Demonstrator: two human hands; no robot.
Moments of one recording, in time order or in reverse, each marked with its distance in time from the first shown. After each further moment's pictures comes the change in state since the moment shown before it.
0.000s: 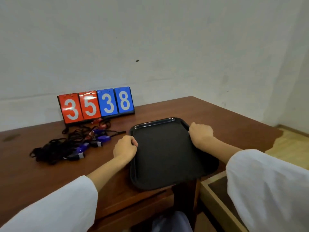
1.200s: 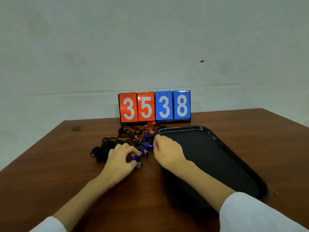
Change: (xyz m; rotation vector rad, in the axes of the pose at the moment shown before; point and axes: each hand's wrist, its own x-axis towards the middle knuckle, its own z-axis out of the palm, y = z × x) left_hand 0.013 -0.151 -0.122 0.125 0.070 0.150; right_hand -0.006 -0.292 -0.026 0.578 0.059 -0.605
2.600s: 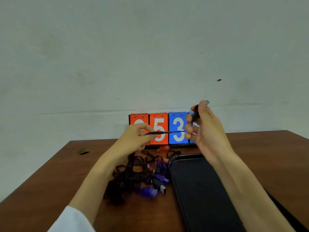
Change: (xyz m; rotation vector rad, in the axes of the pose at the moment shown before) left_hand 0.118 0.026 -0.085 -0.595 -0.070 0.004; right_hand 0.064 -0.019 -0.112 1.512 0.256 0.141
